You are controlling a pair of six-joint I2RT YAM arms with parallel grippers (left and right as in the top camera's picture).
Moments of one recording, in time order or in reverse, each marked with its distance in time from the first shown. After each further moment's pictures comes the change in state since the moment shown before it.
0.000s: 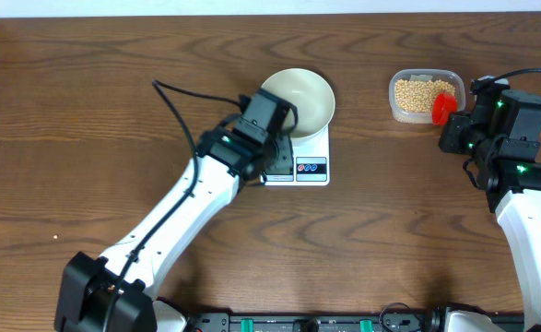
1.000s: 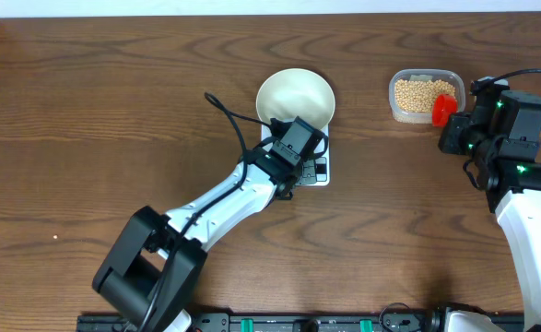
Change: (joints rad) left arm -0.112 0.191 -0.128 0.309 -0.053 -0.082; right arm 0.000 0.000 0.000 -0.009 0.004 0.000
